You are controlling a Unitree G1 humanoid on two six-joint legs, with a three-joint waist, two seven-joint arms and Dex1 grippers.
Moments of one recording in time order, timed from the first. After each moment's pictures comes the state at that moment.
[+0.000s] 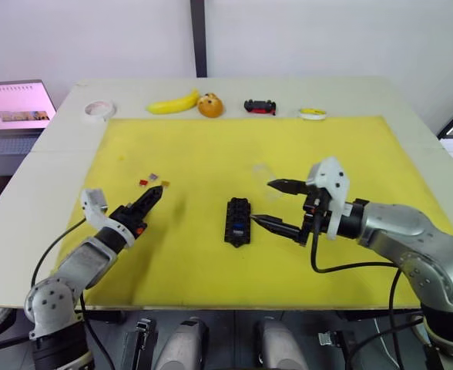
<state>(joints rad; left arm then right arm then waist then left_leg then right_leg) -0.10 0.25 0.47 -0.26 -1.34 0.90 0.06 -0.32 -0.71 -0.03 -0.63 0.69 0.84 0.64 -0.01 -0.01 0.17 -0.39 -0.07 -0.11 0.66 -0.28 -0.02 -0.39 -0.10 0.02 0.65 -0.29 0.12</state>
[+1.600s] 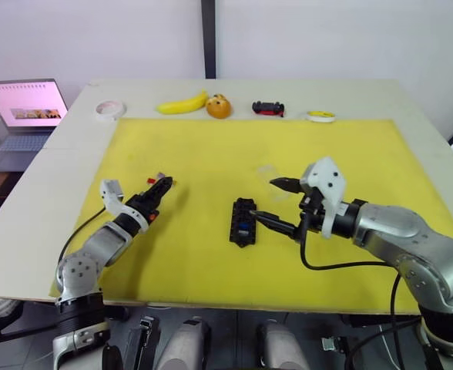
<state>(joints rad) -0.28 0.23 0.41 0.04 -1.19 0.83 -0.08 -0.32 -0.72 -0.01 -0.65 0.67 0.87 0.55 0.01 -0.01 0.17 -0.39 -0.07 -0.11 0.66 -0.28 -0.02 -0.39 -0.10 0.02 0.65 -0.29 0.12</state>
